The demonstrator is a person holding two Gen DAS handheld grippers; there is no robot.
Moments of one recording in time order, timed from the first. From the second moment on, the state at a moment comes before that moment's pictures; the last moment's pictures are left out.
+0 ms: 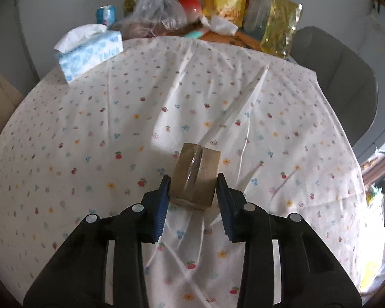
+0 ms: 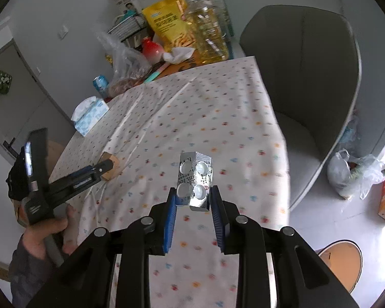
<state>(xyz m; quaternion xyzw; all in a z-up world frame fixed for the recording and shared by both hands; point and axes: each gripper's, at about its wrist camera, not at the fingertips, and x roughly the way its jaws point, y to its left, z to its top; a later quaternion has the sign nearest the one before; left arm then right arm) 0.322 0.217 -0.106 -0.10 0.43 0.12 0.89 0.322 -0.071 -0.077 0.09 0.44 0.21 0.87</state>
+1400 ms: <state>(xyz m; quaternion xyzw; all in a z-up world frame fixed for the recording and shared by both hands) 0.239 -0.148 -0.041 -0.02 0.36 -0.17 0.92 0.193 -0.361 -0.082 0.20 0.38 0.04 0.90</state>
